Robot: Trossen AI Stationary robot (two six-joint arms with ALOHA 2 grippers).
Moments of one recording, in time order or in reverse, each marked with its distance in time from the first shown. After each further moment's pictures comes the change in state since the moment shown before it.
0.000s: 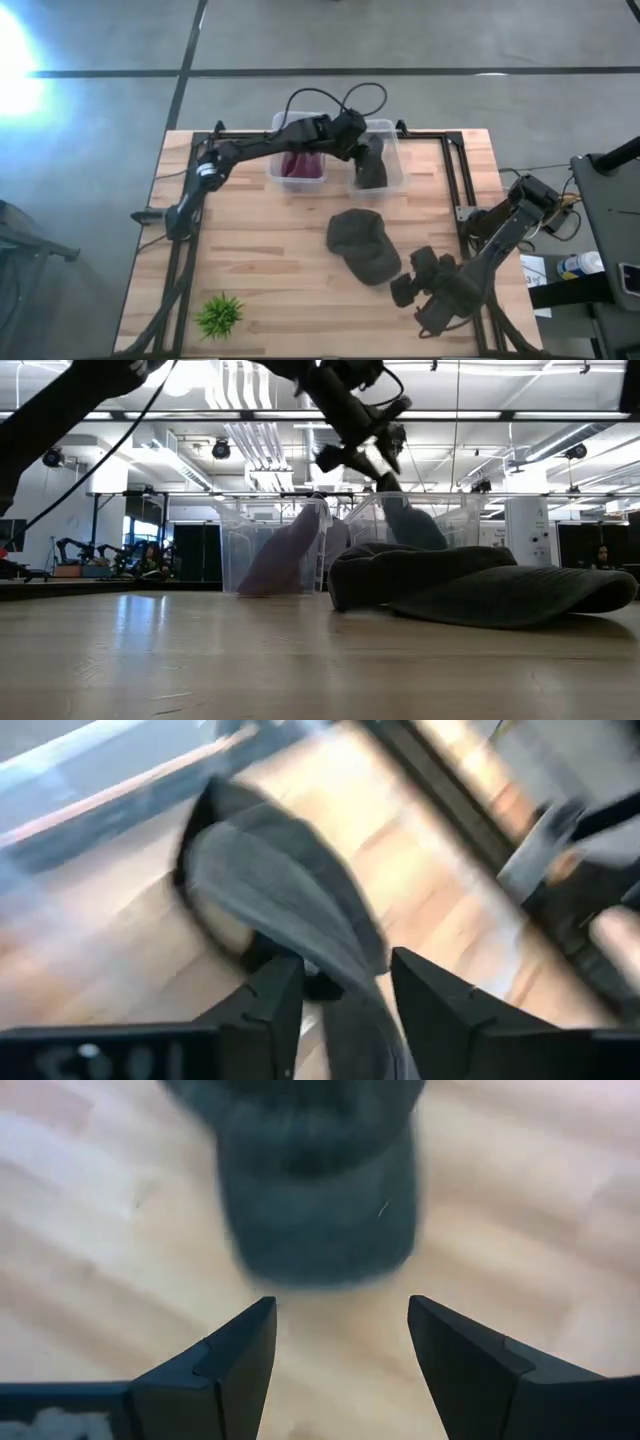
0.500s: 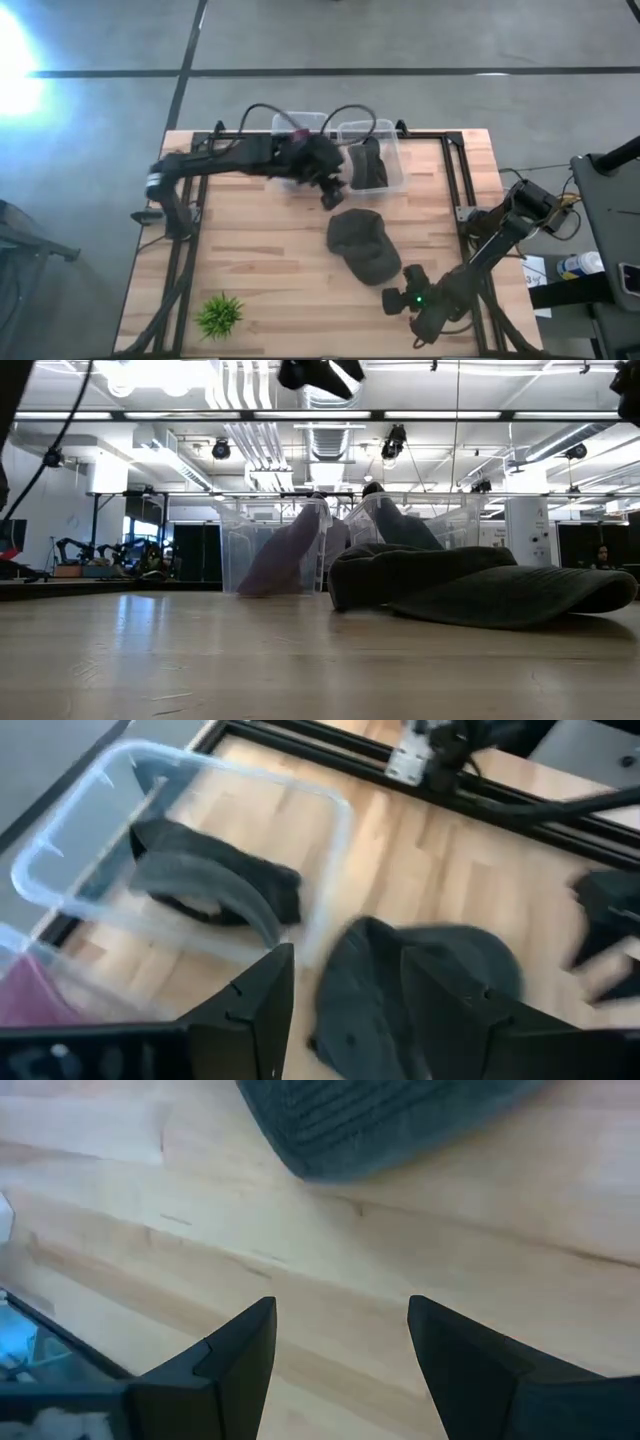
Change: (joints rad) left arm -0.232 -0.403 -0.263 -0.089 -0.083 0.333; right arm 0.034 0.062 -0.295 0.639 -0.004 0.256
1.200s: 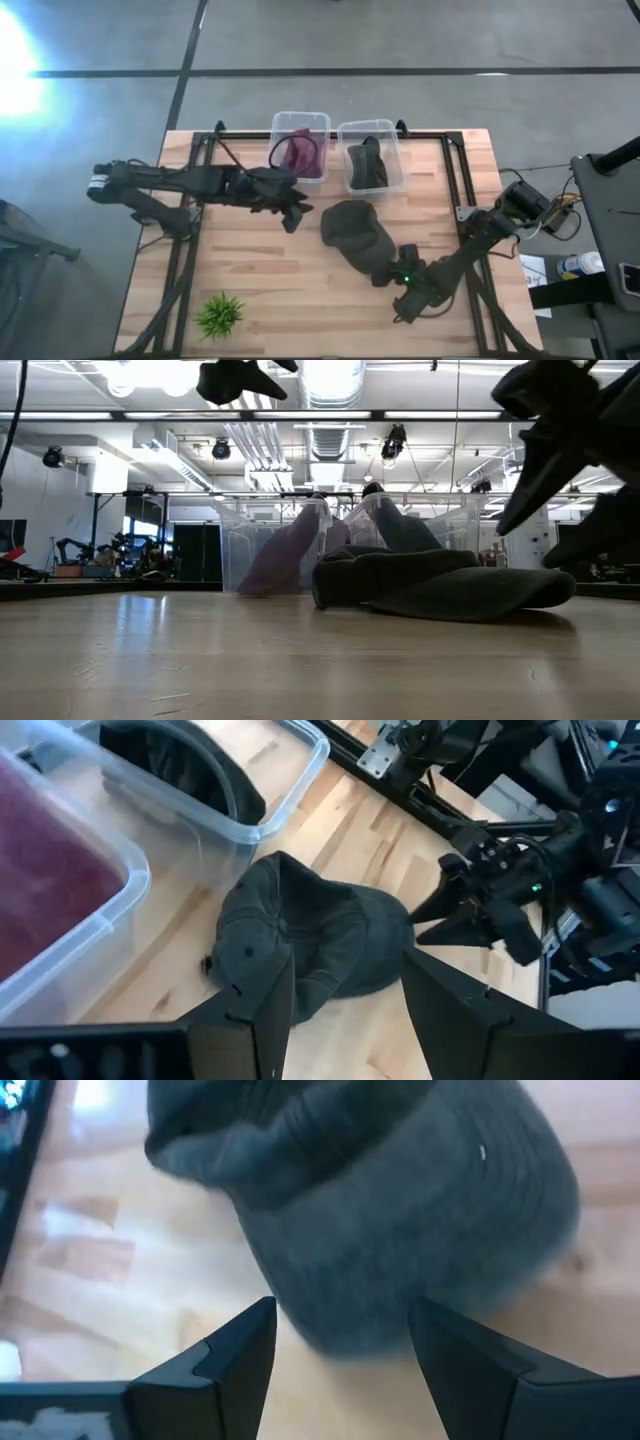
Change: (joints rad) left arm -0.129 -0.442 -0.666 0.335 -0.042 -0.352; right arm -0.138 0.035 -0.072 -0.031 0.296 -0.061
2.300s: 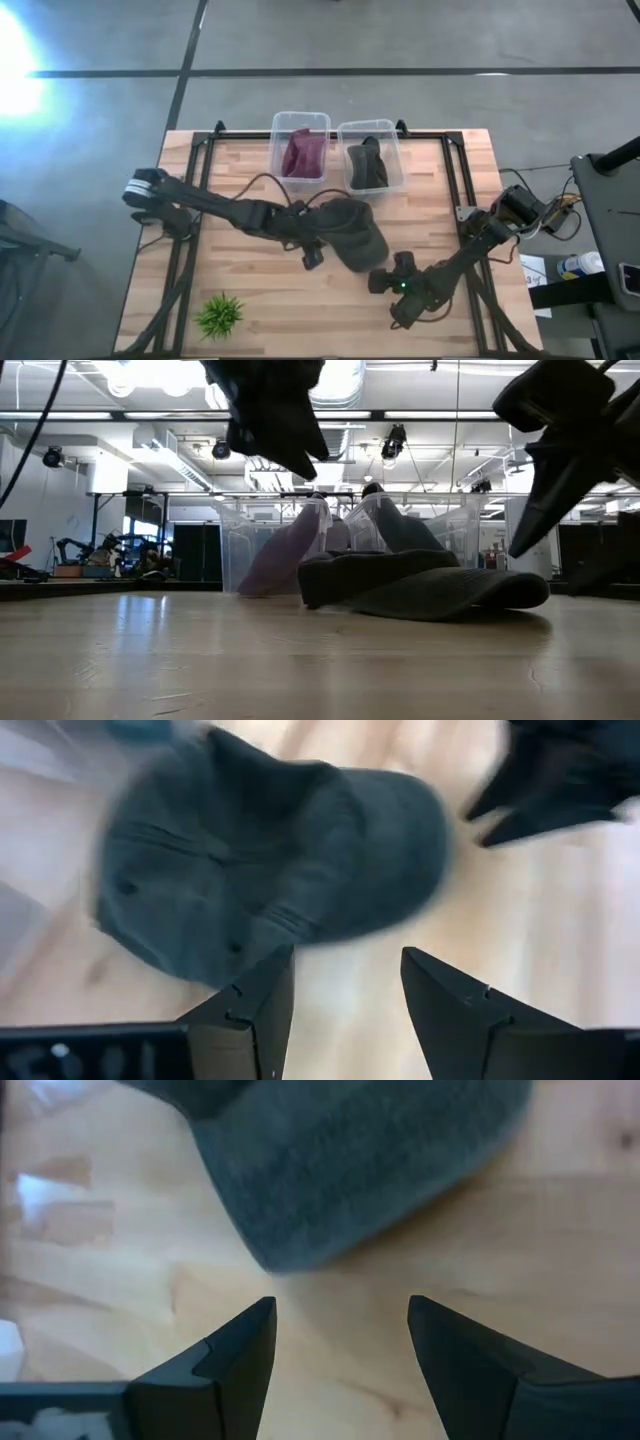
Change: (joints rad) left arm -0.132 0.326 -0.002 0.082 -0.033 0.101; right arm 0.012 0.052 0.015 0.101 -0.097 0.052
